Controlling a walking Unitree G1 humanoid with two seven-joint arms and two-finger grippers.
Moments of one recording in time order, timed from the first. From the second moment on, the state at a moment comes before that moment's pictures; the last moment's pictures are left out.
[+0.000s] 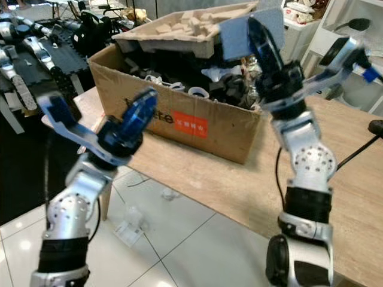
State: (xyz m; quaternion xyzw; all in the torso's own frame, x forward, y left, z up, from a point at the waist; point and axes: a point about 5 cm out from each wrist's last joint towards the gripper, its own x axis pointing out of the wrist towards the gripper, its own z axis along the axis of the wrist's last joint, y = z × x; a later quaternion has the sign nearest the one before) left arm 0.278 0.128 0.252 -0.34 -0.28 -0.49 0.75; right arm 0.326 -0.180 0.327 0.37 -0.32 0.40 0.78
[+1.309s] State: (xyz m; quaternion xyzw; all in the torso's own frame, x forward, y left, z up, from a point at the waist) left arm 0.257 0.133 0.272 -0.33 -0.29 -0.46 0.77; right arm 0.405 -0.180 0.304 -0.28 -0.20 0.09 0.94
